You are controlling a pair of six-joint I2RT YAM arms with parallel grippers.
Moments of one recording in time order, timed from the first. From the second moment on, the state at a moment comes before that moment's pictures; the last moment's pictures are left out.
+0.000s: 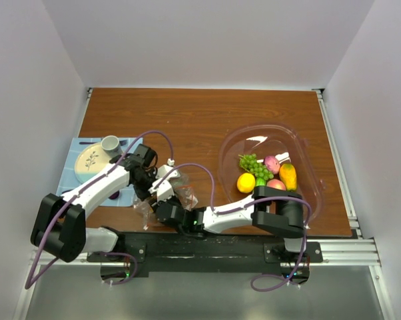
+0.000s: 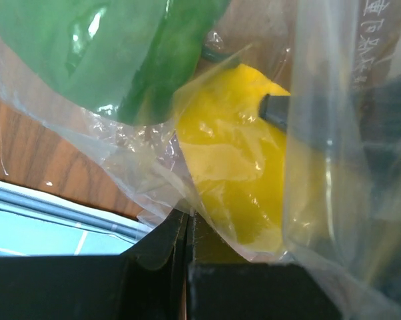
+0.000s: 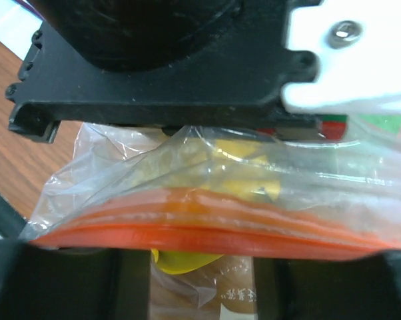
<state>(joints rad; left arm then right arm) -0.41 1.31 0.78 -0.82 0.22 0.63 1.42 1.92 1.06 0.32 0.68 0.40</state>
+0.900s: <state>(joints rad) -0.29 1.37 0.83 -0.75 0.15 0.58 1.33 0.94 0.71 -0.09 0.96 0.48</state>
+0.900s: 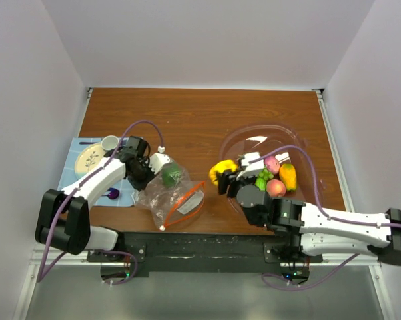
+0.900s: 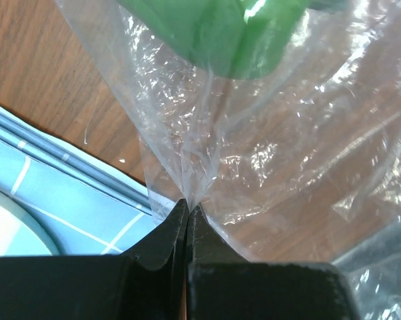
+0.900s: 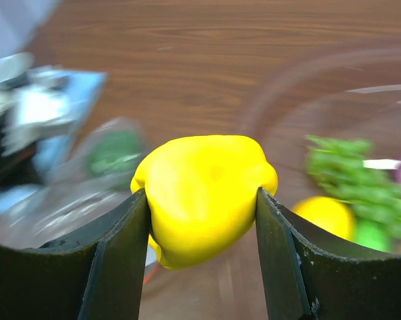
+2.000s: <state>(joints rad) -0.29 1.49 1.08 -0.71 0.21 0.48 1.36 1.10 0.75 -0.13 0.86 0.40</state>
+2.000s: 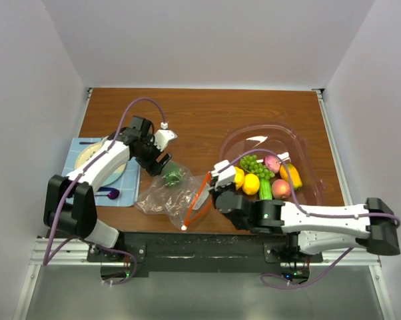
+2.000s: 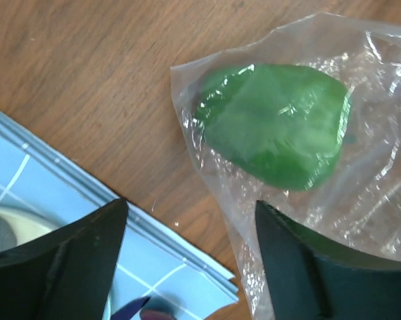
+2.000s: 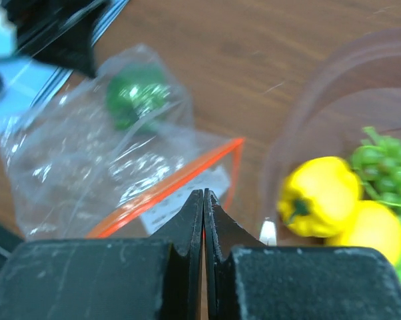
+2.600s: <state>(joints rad) -0.34 1.59 1.08 -0.61 0.18 0.45 1.40 1.33 0.74 0.06 0.70 0.46</state>
